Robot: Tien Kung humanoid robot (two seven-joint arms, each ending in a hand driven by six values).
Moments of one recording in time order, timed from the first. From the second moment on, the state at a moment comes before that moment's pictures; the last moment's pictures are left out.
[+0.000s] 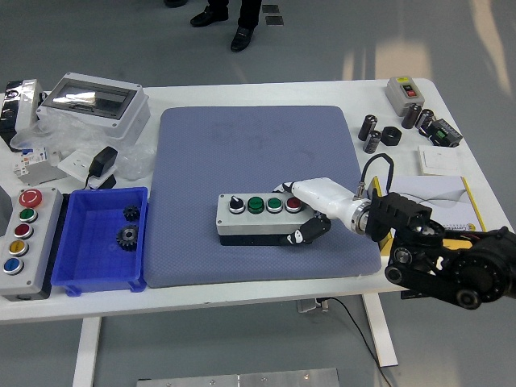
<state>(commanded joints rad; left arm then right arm) -0.01 0.15 -1.46 -0.18 1.61 0.00 0.28 0.83 -0.47 0.15 1.32 -1.53 -0.21 -0.16</state>
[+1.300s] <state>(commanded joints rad) -0.01 0.15 -1.45 -0.18 1.61 0.00 0.28 0.82 -0.53 0.21 1.35 -1.38 -0.16 -0.14</state>
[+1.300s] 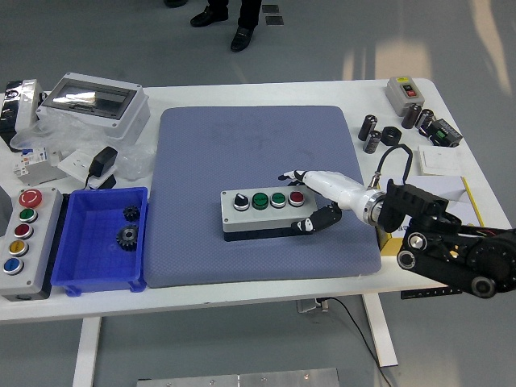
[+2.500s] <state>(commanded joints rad) 0.00 0.14 -1.45 -0.18 1.62 -0.01 0.28 0.83 -0.57 0.24 1.37 -1.31 -0.09 -0.13</state>
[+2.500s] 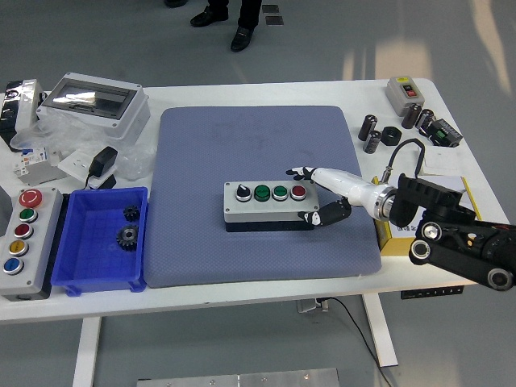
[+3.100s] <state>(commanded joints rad) 0.00 0.14 -1.45 -0.18 1.62 -0.01 0.29 0.83 -0.58 0.25 1.37 -1.30 -0.09 -0.12</state>
